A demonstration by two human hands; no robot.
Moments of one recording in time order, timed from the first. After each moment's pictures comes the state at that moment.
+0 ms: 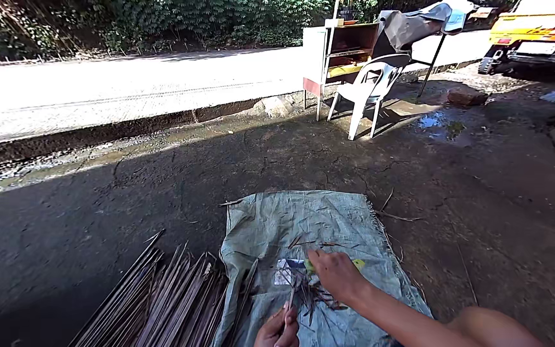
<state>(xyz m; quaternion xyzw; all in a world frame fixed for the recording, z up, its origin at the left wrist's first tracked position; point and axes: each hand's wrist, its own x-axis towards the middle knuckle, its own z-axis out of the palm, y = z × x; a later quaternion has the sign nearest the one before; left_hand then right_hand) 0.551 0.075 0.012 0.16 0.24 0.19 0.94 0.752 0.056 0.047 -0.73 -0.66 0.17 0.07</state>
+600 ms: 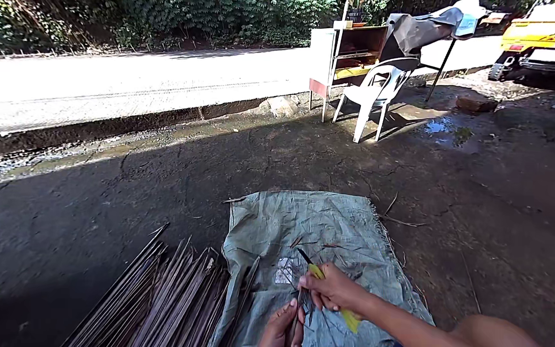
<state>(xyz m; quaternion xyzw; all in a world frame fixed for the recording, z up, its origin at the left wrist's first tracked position) 0.558 0.070 0.012 0.35 0.36 0.19 0.84 0.754 0.048 0.029 -0.58 -0.40 0.62 0.35</state>
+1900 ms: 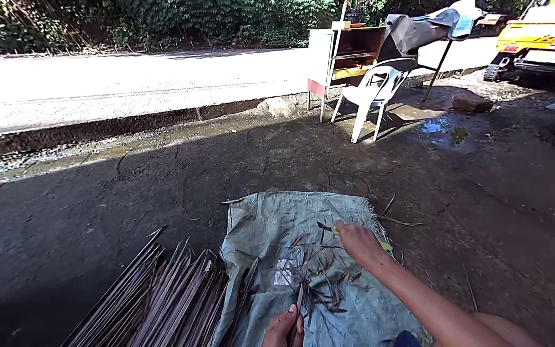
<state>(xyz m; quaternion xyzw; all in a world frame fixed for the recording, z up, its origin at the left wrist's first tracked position) 0.560 0.065 0.017 0.37 0.41 0.18 0.81 0.804 0.080 0.071 -0.82 -0.52 0.22 -0.04</state>
